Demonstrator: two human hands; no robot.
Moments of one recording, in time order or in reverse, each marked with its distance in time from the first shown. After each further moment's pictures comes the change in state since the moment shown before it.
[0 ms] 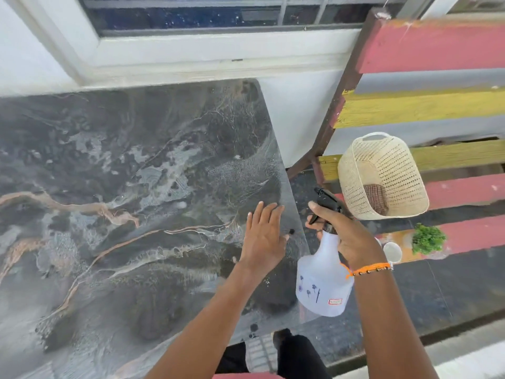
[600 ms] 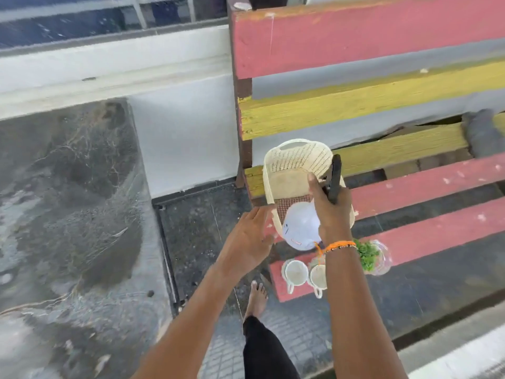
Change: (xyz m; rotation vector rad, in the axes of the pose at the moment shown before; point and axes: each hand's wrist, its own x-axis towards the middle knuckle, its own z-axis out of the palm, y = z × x) left_hand 0.153 0.180 0.099 -0.113 -0.122 0.065; right_hand 0.152 -0.059 -0.219 -0.031 0.514 -0.397
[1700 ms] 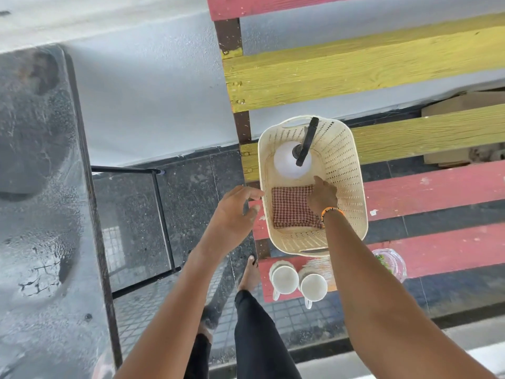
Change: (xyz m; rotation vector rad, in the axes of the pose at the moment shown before) left_hand 0.089 -0.023 0.031 -0.192 0.028 -0.312; right_hand 0.166 0.155 0.038 -1.087 -0.629 0.174
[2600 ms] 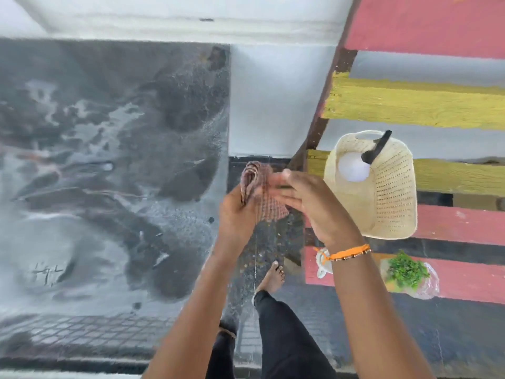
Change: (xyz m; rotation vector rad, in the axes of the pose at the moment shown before) left_hand -0.181 -0.065 -0.085 -0.570 0.586 0.045; right_hand -0.321 -0.165 0.017 0.848 -0.392 -0.603
